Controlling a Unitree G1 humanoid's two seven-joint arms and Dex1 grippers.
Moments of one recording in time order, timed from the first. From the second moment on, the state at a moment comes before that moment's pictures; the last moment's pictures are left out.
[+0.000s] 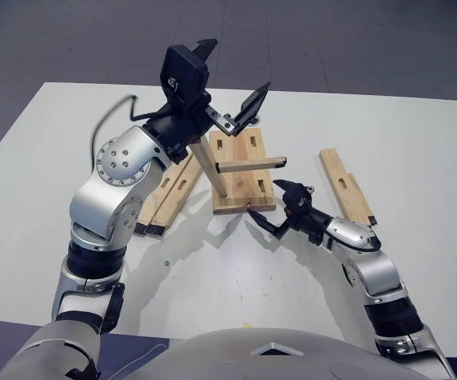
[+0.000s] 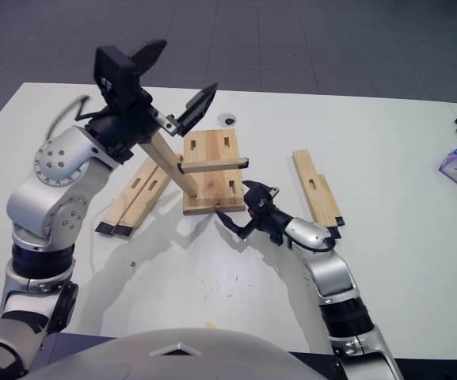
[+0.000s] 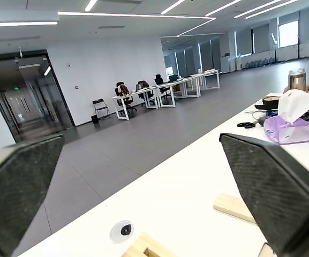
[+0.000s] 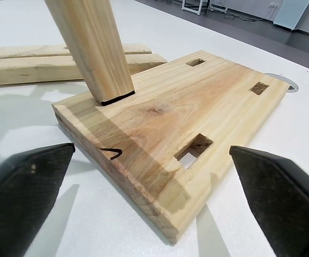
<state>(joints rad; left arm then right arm) -0.46 0.39 -0.15 -0.47 -0.44 0.49 -0.28 0.00 -0.38 0.22 -0.22 0.14 0.34 0.58</state>
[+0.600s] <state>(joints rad) -0.69 0.58 0.33 -0.39 -0.62 0.73 -0.18 0.04 -0.37 0.22 -0.25 0.14 0.35 0.57</state>
